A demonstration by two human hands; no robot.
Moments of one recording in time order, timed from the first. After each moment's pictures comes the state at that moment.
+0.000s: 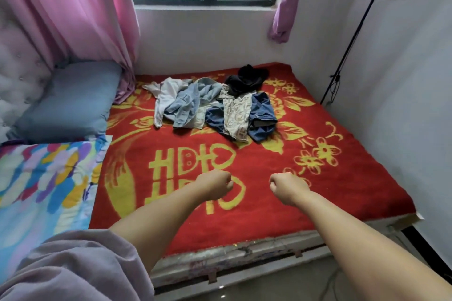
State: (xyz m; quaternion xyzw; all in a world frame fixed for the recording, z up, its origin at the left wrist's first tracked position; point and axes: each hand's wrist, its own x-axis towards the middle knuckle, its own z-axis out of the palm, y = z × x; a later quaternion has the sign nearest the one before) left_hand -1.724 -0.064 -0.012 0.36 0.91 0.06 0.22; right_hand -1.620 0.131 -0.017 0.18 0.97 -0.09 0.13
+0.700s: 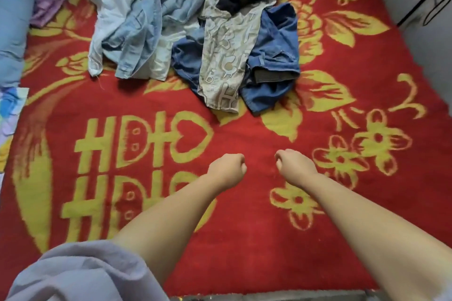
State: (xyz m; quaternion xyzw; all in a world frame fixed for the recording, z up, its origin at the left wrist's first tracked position) left_hand -1.915 0.237 -0.246 0.19 0.91 0.13 0.35; right_hand -1.858 0.418 -0.271 0.15 0.95 -0.15 0.24
